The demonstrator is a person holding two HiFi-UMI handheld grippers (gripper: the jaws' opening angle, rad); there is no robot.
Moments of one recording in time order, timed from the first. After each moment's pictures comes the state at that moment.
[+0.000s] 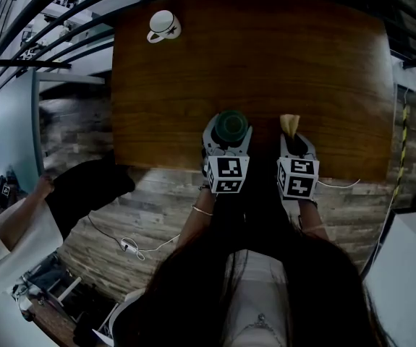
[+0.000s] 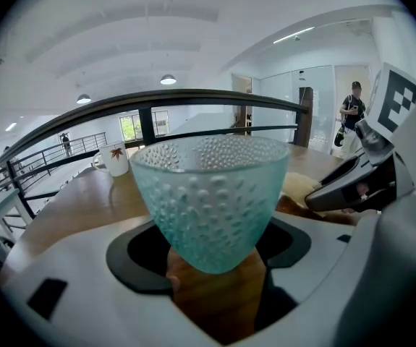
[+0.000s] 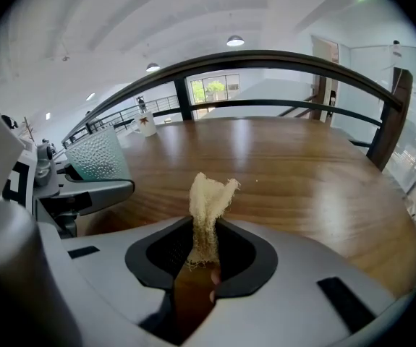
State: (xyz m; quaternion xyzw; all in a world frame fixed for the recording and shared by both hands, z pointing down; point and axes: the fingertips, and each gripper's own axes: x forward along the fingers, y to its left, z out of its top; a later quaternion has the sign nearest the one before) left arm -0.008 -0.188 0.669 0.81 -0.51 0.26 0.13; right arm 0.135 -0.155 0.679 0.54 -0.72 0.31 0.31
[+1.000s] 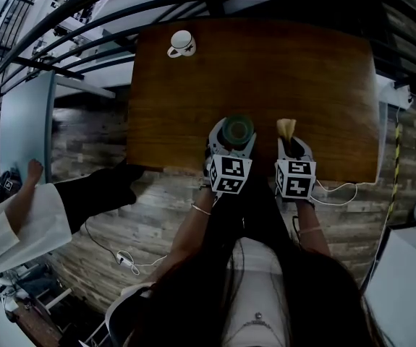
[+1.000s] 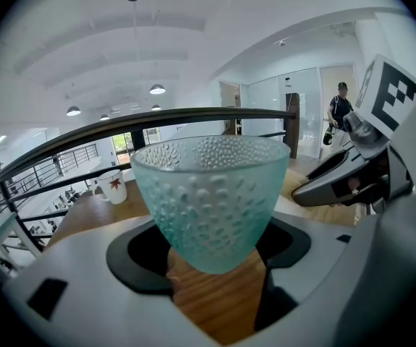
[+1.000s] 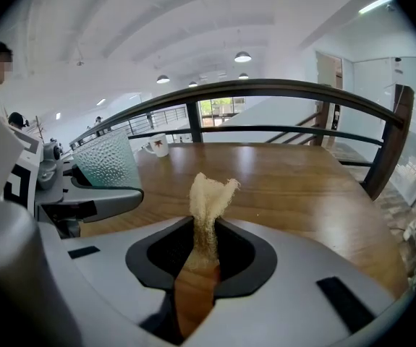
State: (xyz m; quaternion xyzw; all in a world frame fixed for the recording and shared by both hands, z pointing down) left arm -0.001 -0.182 0.603 0.83 -0.49 0.26 0.09; right arm 0.121 -0.157 0.608 0.54 -0.75 0.26 0.28
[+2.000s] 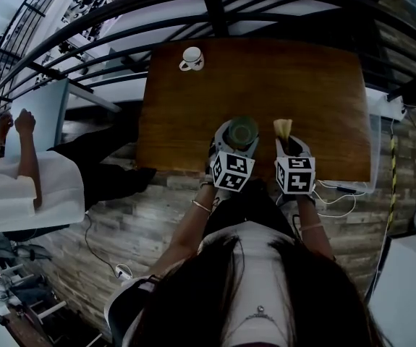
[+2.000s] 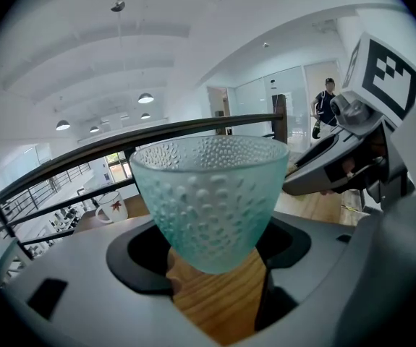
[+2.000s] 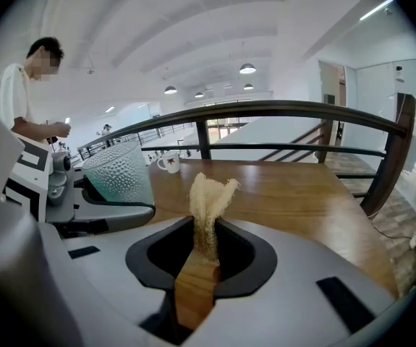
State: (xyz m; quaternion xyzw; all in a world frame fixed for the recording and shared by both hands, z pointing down) left arm 0.004 -0.168 0.556 0.85 -0.46 0.26 0.05; right arm 0.105 -0.148 0.545 0.53 -0.77 0.24 0.25
